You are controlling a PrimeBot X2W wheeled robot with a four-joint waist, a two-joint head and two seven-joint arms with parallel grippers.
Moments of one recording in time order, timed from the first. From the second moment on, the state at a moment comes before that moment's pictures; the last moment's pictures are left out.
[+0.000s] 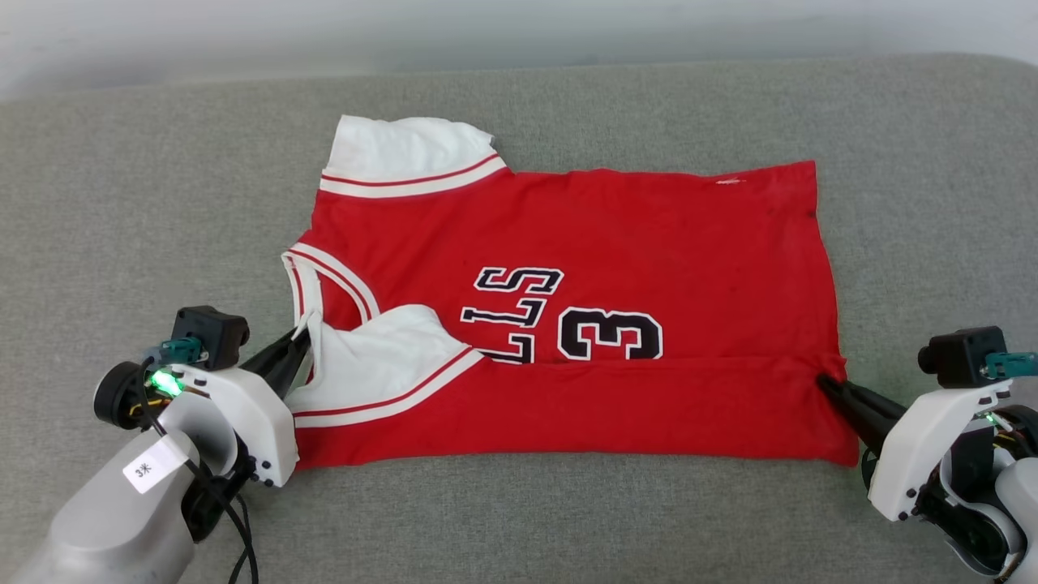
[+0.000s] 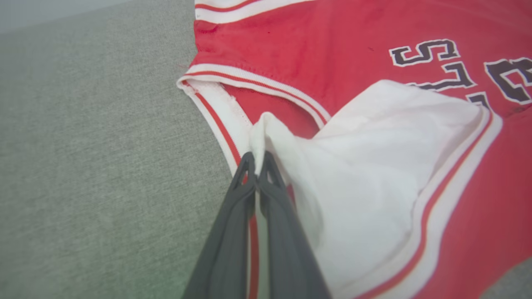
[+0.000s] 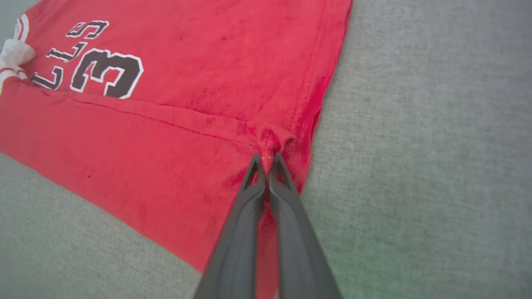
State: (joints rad) left arm -0.58 0.57 -0.74 0.63 -0.76 -0.13 -0.14; right arm -0.37 -0.59 0.55 0.38 0.87 0.13 0.13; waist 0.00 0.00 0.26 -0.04
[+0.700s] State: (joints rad) left arm -0.68 0.71 -0.83 0.40 -1.02 -0.13 0.20; right arm -0.28 -0.59 0.43 0.34 0.87 0.13 0.06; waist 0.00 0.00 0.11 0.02
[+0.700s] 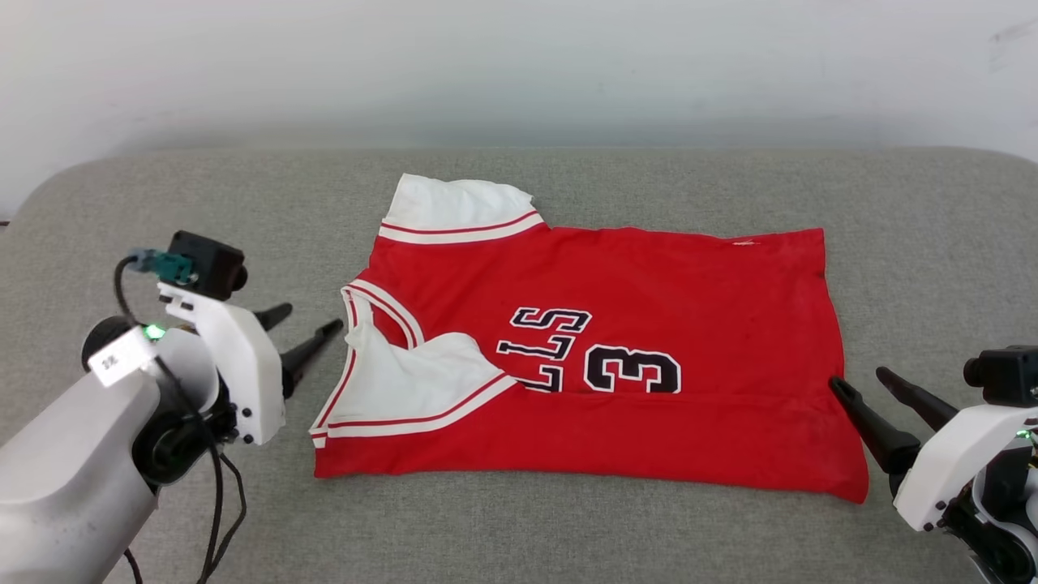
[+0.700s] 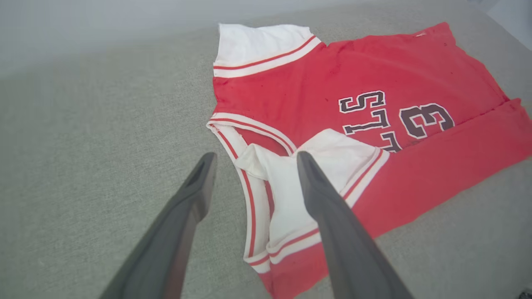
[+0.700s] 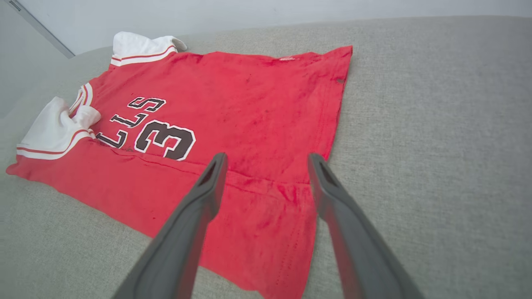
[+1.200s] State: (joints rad) left arm -0.75 0.71 -0.95 0.40 -1.10 -0.08 0.64; right arm -0.26 -0.55 0.39 0.30 0.82 0.13 0.11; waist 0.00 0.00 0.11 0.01
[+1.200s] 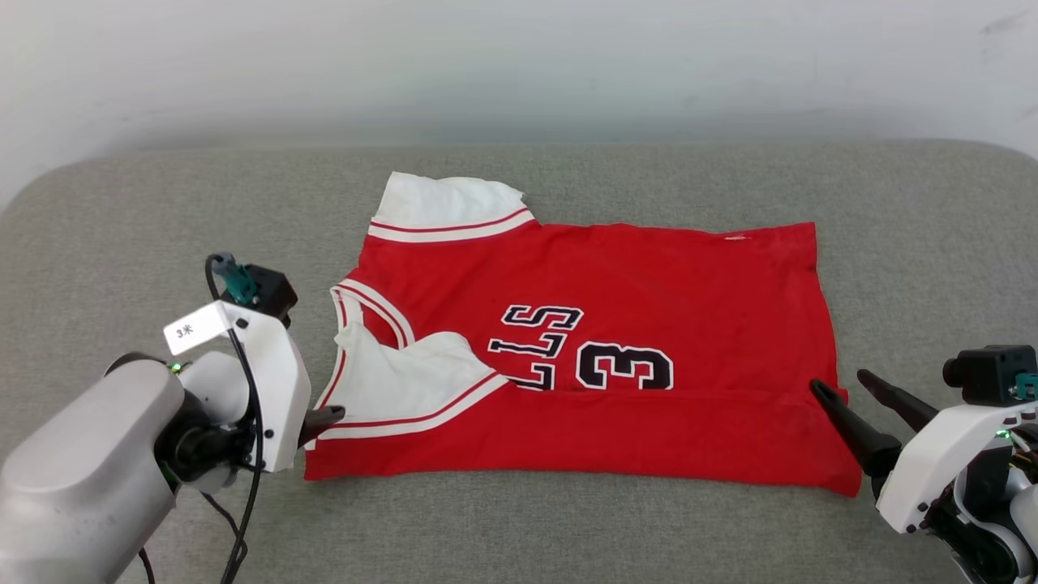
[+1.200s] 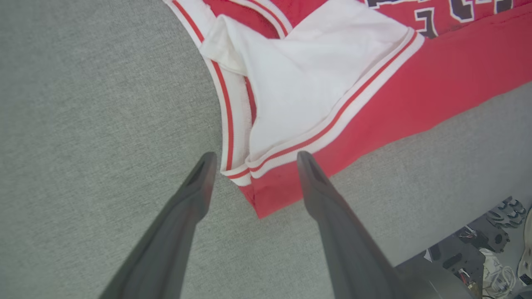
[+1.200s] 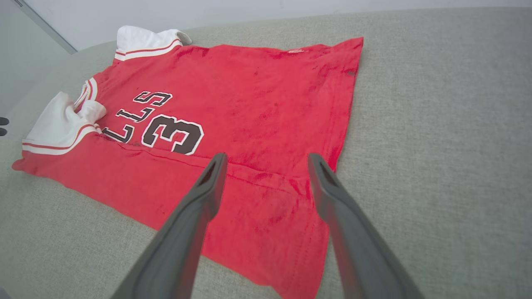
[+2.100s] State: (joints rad) left arm -0.72 0.61 -1.02 0.64 -1.08 -0.12 0.54; right arm -0.28 -0.57 0.33 0.26 0.79 0.13 0.14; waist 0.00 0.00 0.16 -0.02
